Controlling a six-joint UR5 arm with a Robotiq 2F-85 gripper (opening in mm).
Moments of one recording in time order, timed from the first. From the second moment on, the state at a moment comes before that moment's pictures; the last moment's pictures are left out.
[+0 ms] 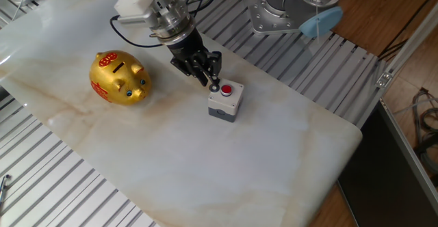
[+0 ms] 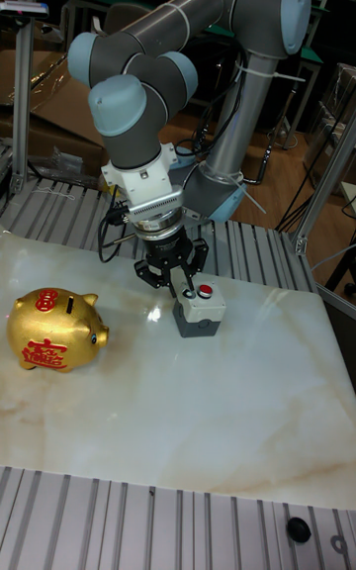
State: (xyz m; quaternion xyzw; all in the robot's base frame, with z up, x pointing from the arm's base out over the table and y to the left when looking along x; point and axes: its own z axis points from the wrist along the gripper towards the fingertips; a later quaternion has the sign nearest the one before) arm 0.429 0.047 0.081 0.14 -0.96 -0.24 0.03
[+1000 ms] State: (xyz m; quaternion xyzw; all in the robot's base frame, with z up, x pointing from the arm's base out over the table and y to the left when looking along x) arm 0.428 0.051 0.077 0.13 -0.96 -0.25 0.03
